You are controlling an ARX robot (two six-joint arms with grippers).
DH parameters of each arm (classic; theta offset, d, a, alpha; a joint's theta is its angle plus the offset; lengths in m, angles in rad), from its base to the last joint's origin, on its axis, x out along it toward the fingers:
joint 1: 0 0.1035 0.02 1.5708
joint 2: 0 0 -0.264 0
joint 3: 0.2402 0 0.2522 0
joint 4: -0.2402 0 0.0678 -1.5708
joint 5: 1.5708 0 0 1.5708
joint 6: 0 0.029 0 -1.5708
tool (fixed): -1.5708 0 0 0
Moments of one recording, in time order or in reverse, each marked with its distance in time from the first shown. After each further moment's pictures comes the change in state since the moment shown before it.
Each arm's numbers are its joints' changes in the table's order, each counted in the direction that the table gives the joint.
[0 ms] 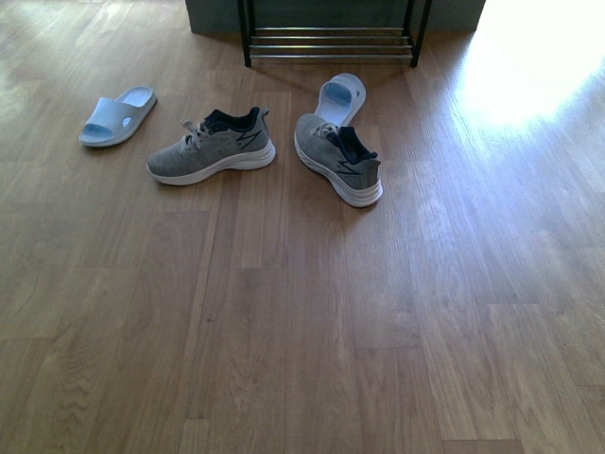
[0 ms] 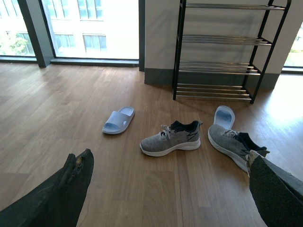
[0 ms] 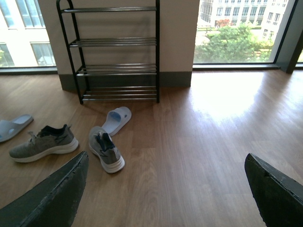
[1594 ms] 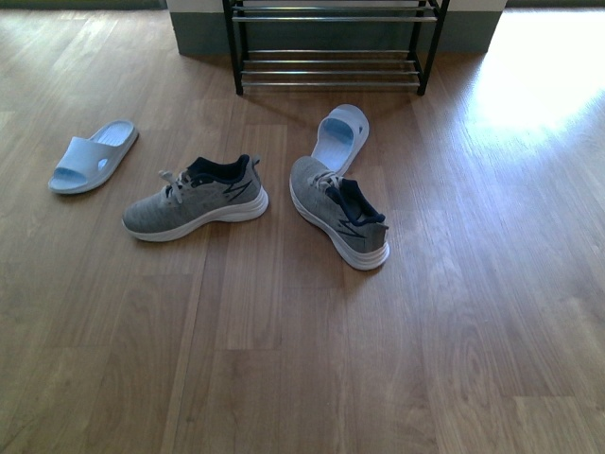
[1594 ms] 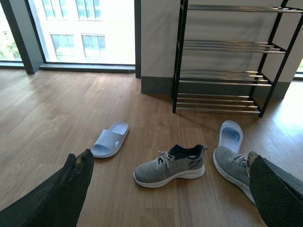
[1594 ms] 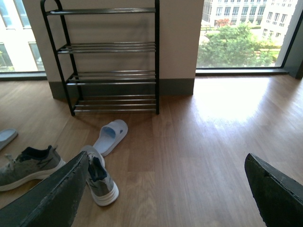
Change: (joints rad) left arm 0.000 0.000 0.000 0.000 0.000 0.000; right arm 0.000 0.000 0.000 0.000 0.000 0.000
